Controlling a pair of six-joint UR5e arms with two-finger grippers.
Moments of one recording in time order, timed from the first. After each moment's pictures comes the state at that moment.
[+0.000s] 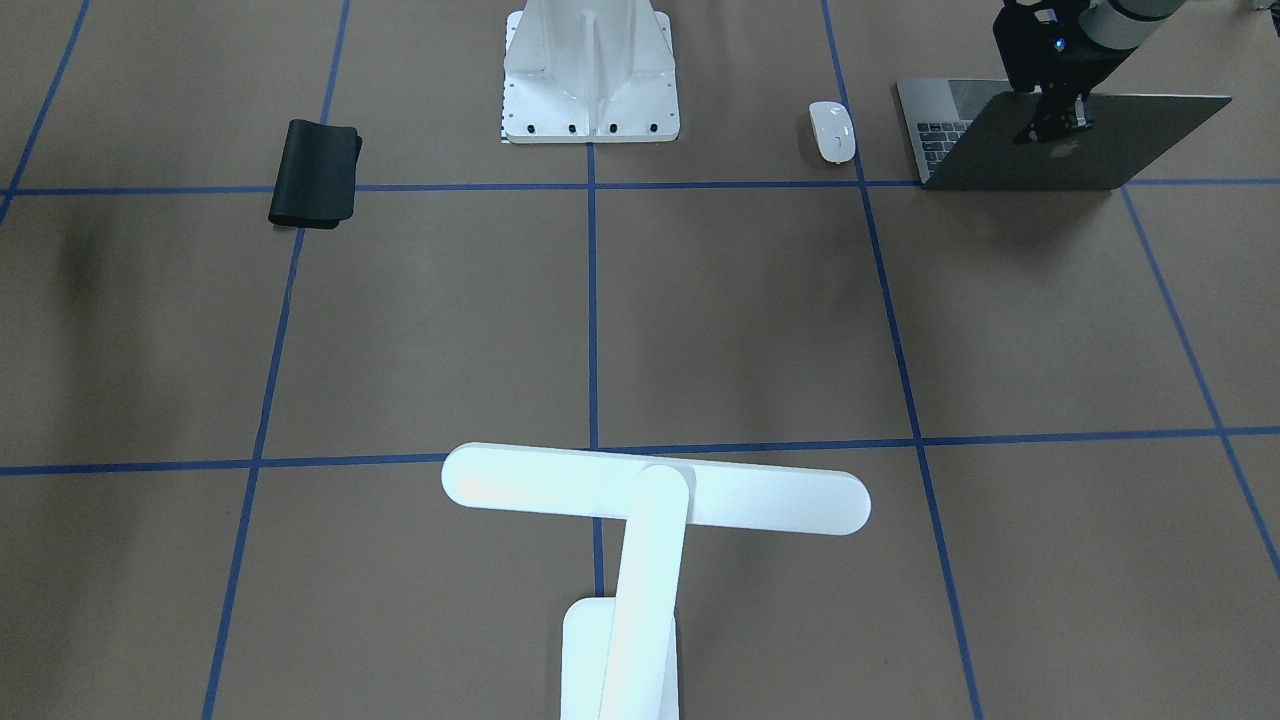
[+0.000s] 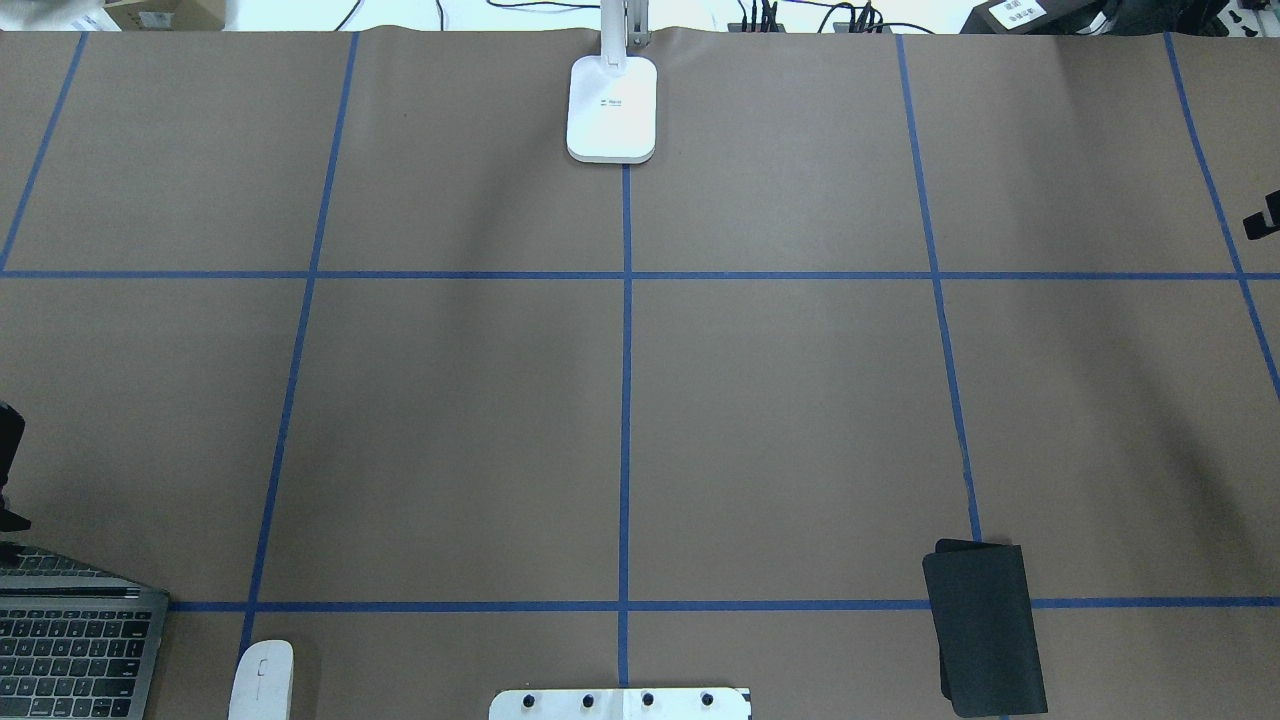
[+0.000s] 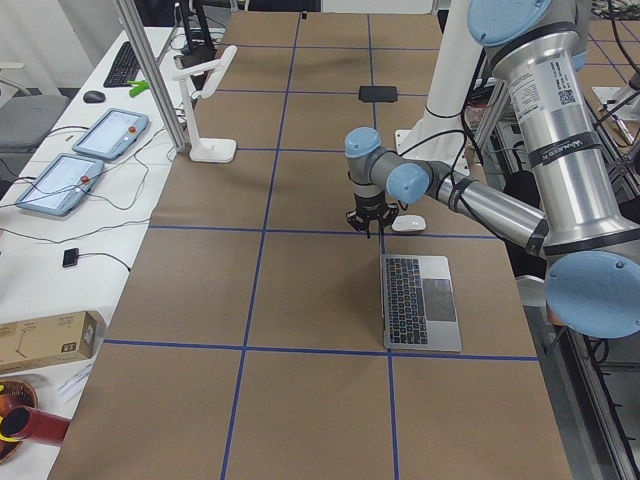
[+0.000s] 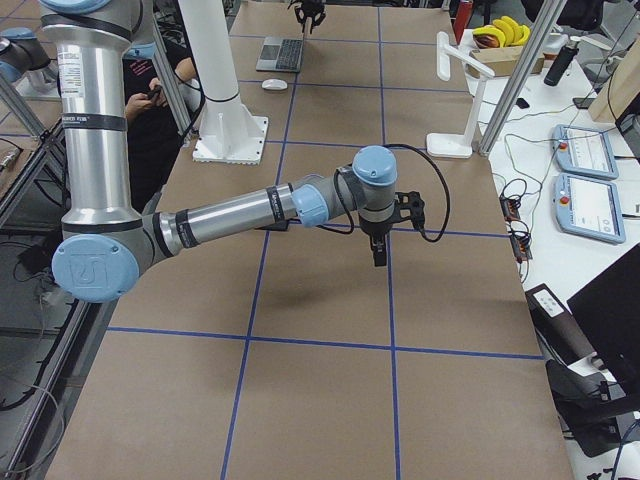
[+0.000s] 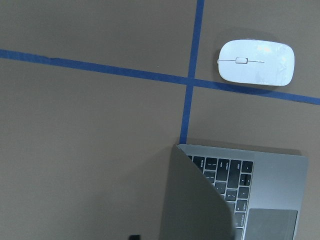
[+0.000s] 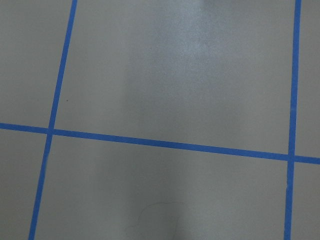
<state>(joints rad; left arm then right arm) -0.80 -1.21 -2.32 -1.63 -2.22 0.60 1.37 -1.56 1.85 -1.45 2.35 0.33</state>
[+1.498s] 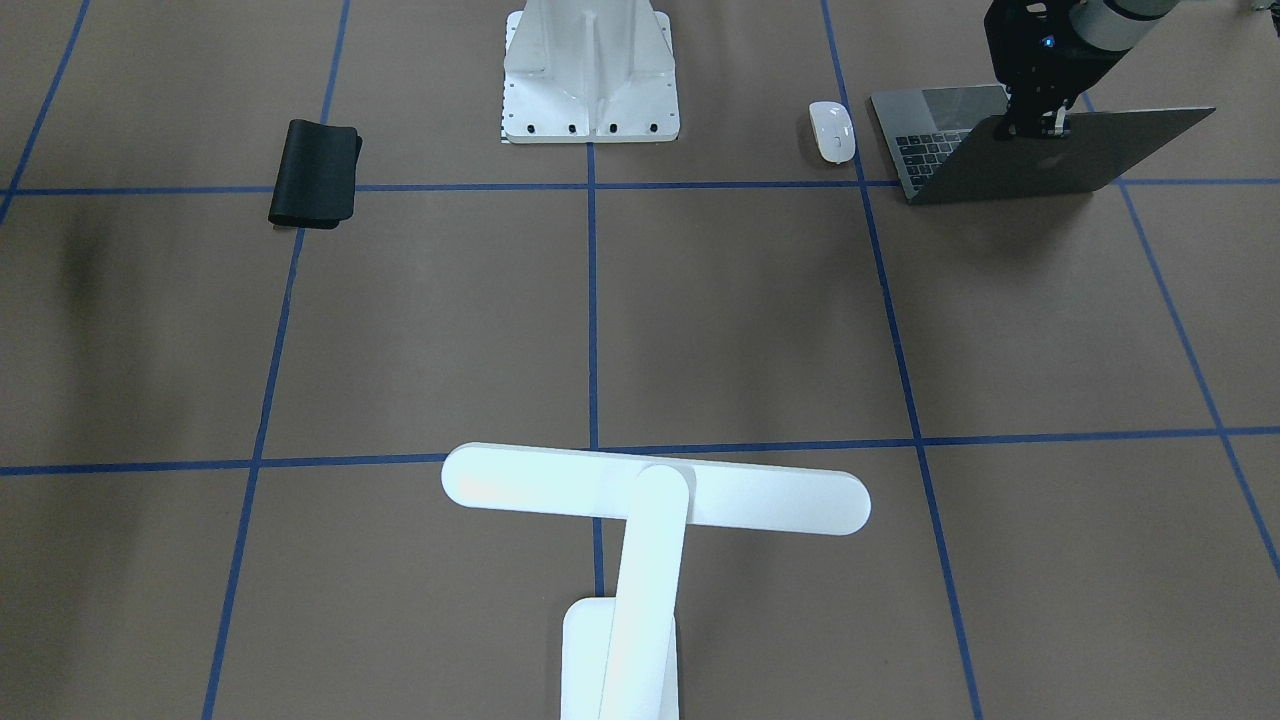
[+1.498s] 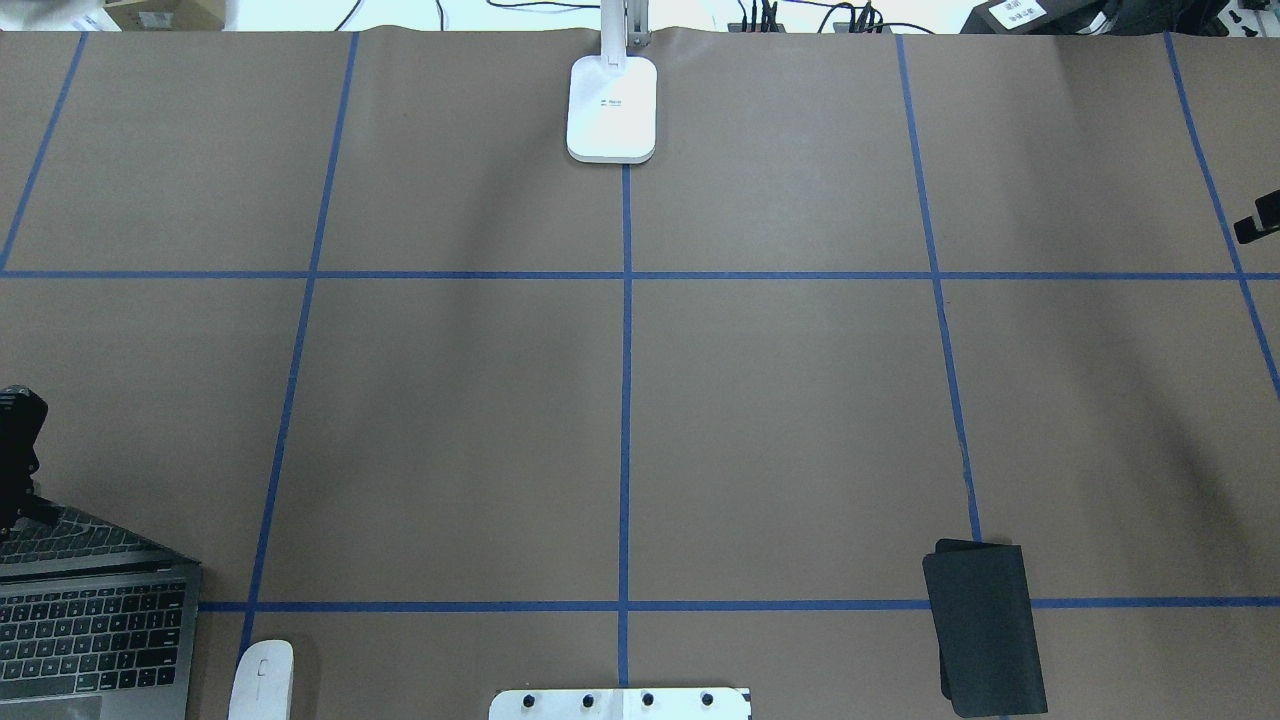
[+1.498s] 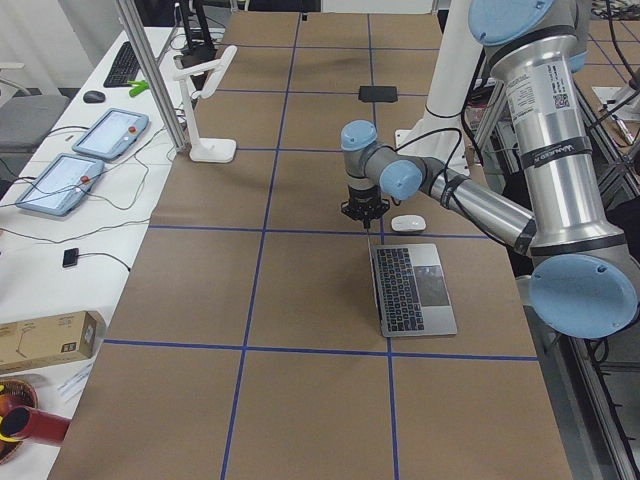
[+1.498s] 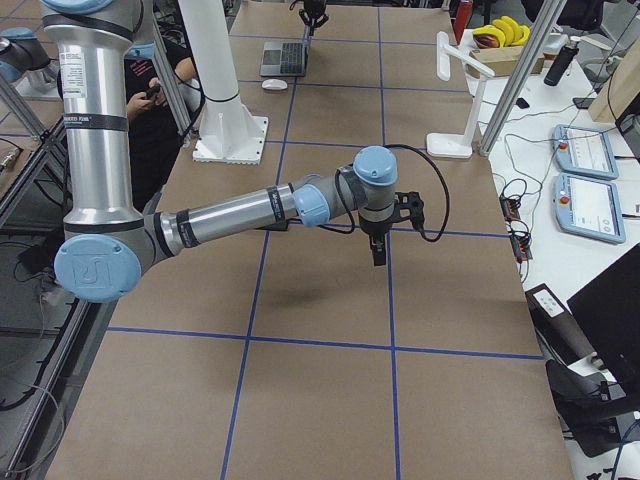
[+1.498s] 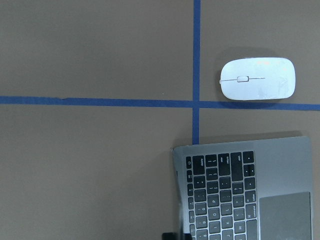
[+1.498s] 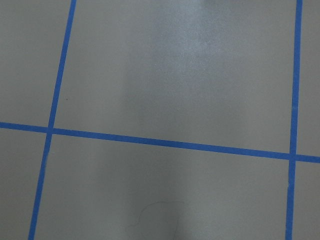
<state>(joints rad) -0.81 -1.27 -2.31 -1.65 -2.23 0.70 1.36 -1.56 1.85 -1.45 2.35 0.34</state>
